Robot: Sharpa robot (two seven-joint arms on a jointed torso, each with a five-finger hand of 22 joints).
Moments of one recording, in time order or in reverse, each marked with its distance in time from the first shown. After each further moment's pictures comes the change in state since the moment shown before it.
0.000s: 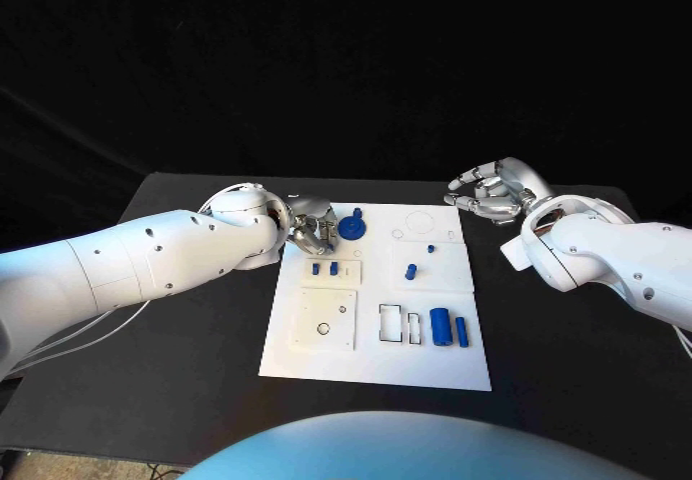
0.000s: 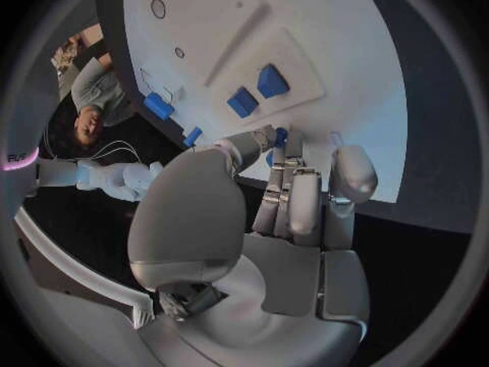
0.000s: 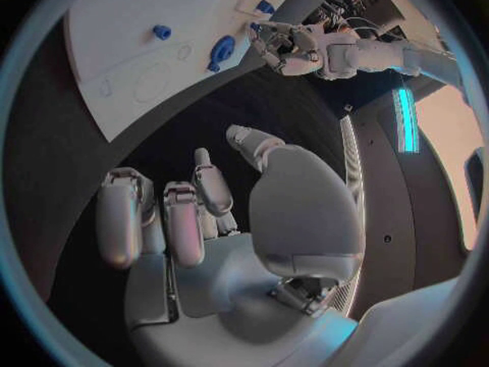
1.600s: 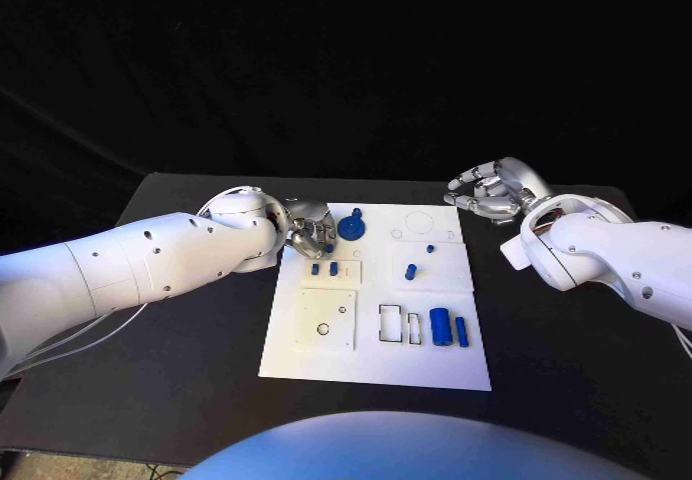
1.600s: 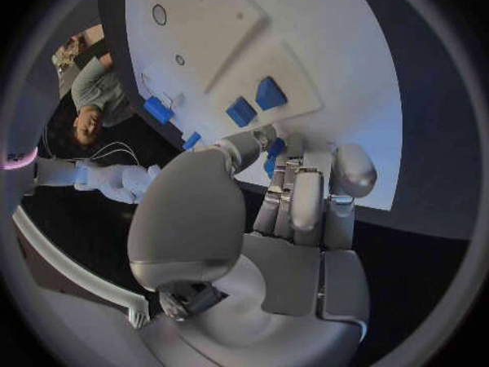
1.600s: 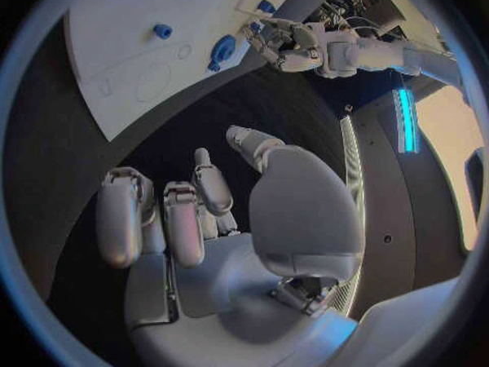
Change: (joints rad) left arm -0.003 -0.003 -0.005 0.003 0.007 0.017 -0.019; left_hand -0.027 -0.027 -0.011 0.005 0.005 -0.095 0.020 -0.080 -0.022 -0.011 0.018 -0.043 0.005 -0.022 0.021 0.000 -0.044 0.000 -0.025 0.025 -0.027 0.000; right arm 0.000 -0.001 0.000 -0.002 0.000 0.000 0.000; right_hand -0.005 0.005 0.003 -0.003 0.000 0.000 0.000 0.000 0.003 0.000 0.000 -0.004 -0.004 0.000 0.000 0.000 0.000 0.000 0.000 0.000 -0.006 0.000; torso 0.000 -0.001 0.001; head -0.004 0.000
